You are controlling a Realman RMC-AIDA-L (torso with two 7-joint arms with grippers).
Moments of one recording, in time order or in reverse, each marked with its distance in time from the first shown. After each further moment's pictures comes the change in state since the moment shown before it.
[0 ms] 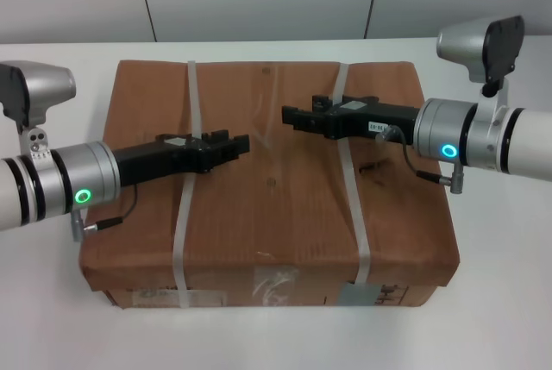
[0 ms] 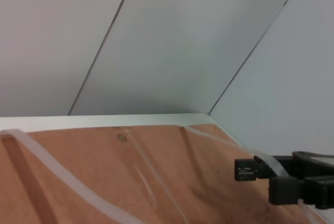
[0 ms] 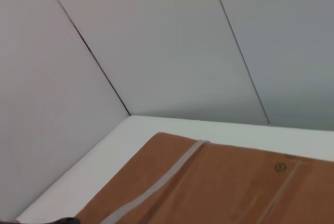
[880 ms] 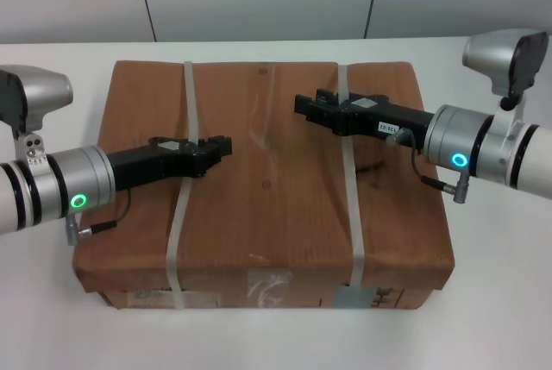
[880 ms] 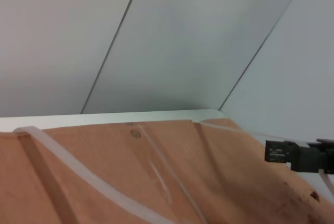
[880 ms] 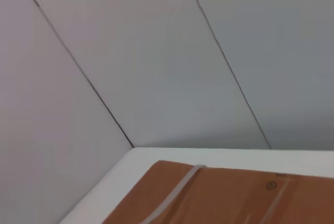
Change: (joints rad) left arm 0.012 0.000 0.000 0.001 0.000 -0.022 0.033; right arm -0.034 0.000 0.012 0.060 0.155 -0.064 -0.124
